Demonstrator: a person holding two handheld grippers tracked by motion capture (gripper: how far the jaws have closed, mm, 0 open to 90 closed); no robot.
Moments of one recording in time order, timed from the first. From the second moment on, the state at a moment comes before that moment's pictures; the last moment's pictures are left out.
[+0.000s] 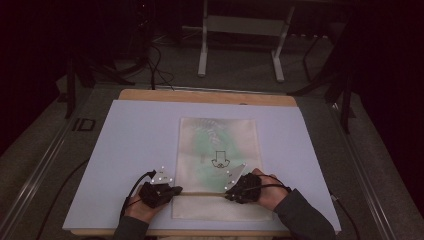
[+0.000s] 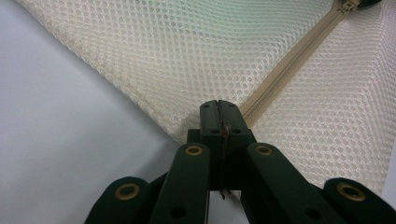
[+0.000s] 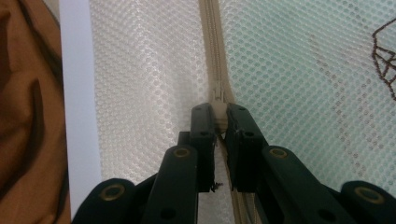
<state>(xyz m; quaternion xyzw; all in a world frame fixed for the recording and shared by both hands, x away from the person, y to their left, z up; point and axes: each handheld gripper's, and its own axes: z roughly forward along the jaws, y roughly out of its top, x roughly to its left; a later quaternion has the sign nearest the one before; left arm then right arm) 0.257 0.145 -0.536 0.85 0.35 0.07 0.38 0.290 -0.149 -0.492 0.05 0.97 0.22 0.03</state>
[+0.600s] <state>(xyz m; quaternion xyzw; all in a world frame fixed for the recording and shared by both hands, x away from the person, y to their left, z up) 0.257 0.145 -0.536 0.85 0.35 0.07 0.38 0.290 -0.159 -0.491 0.06 0.97 0.22 0.03</state>
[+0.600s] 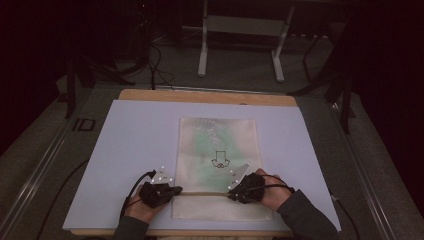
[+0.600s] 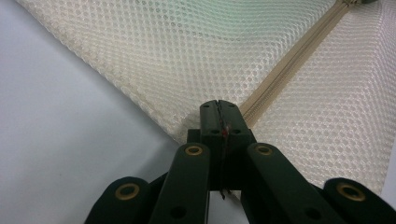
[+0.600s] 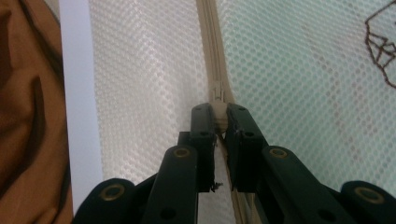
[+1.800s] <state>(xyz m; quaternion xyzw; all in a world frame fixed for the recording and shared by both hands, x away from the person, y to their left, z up) 0.257 0.145 -0.536 0.85 0.35 0.07 0.38 0.292 -0.189 -0.490 0.08 0.97 0.21 0.03</state>
